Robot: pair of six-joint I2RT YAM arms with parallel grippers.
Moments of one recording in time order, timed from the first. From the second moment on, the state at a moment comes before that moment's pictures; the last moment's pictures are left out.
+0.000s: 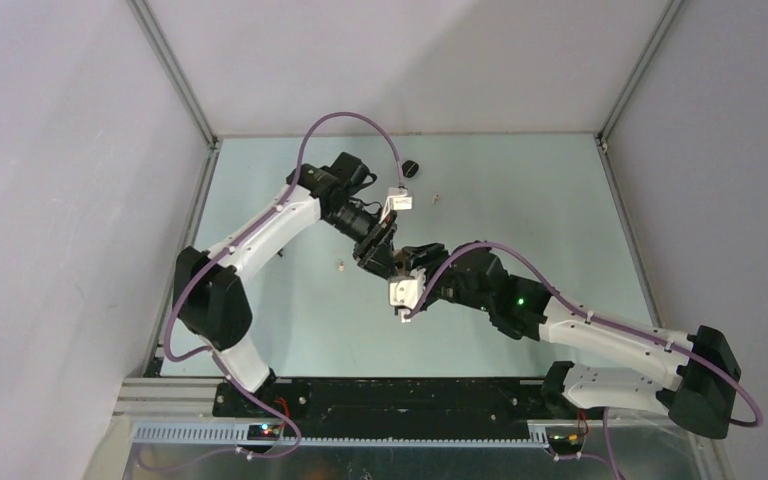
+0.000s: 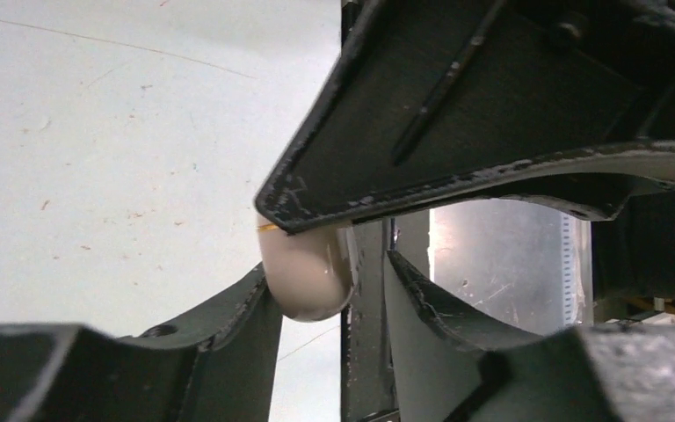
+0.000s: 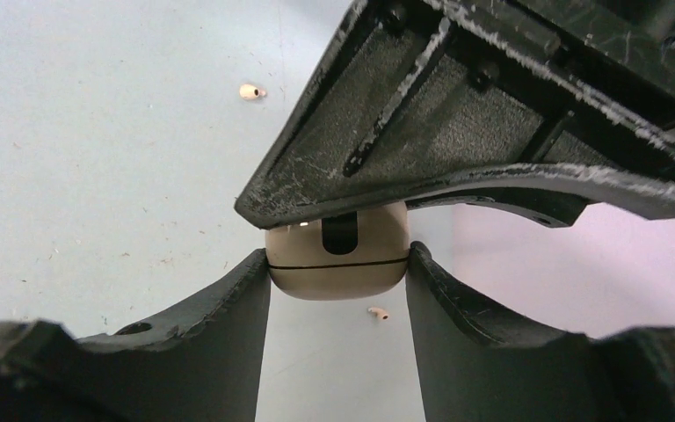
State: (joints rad) left arm -0.56 1.69 1.52 -1.14 1.05 0.56; right arm 1.01 1.09 0.80 -0.05 -0.06 -0.98
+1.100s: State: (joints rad) left arm -0.57 1.74 1.56 -1.19 1.02 0.60; right arm 1.03 1.10 0.80 -0.06 -0.06 -1.00
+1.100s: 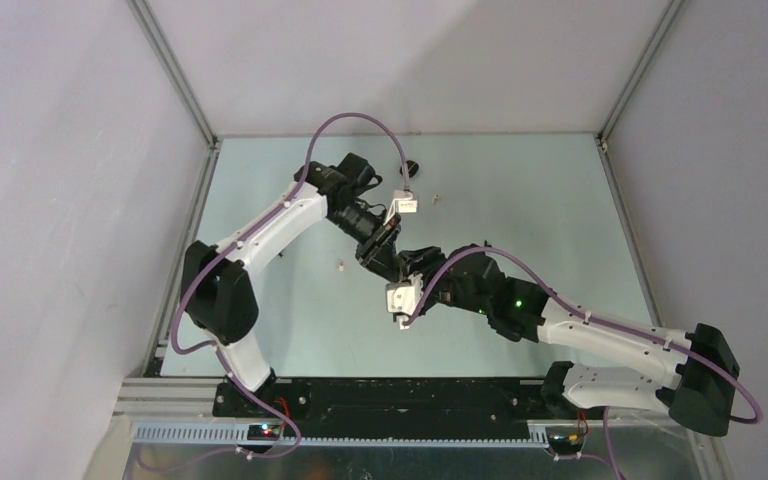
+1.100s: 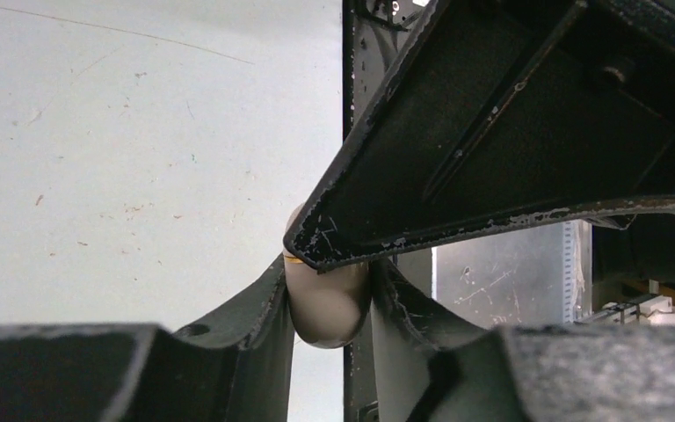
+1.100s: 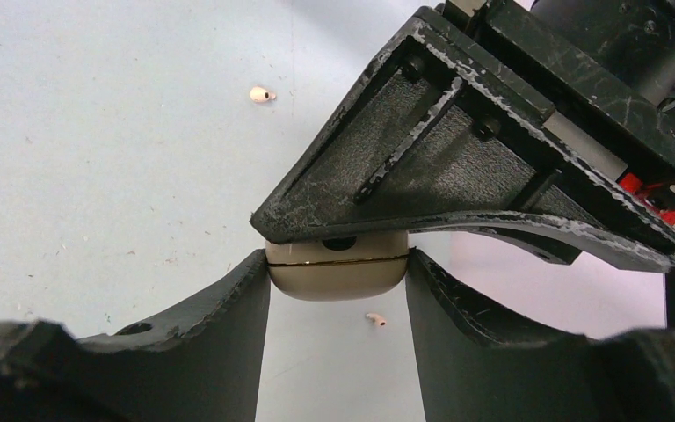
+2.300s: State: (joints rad) left arm -0.55 1.18 1.25 -0.57 0.79 0.26; right arm 0.65 1.14 1.24 -0.39 -0.62 -0.47
